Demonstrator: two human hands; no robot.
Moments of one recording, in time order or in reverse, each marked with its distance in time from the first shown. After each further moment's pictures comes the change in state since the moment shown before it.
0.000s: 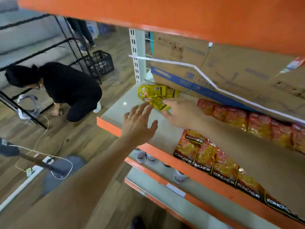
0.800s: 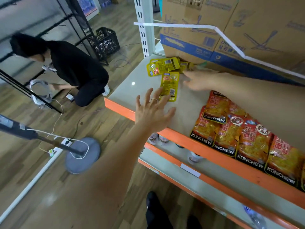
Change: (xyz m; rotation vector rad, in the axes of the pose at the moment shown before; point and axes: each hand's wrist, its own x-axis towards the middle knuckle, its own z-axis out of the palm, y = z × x) left_hand -0.002 -0.010 0.045 0.104 -0.106 0.026; right_hand 0.067 0.043 0.028 -0.037 -0.291 0.145
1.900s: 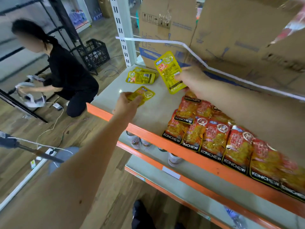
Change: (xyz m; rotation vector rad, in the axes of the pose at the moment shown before) left_hand 0.009 0.020 -0.039 -0.948 0.179 -0.582; right_hand -0.065 0.022 -0.022 1.049 0.303 0.211
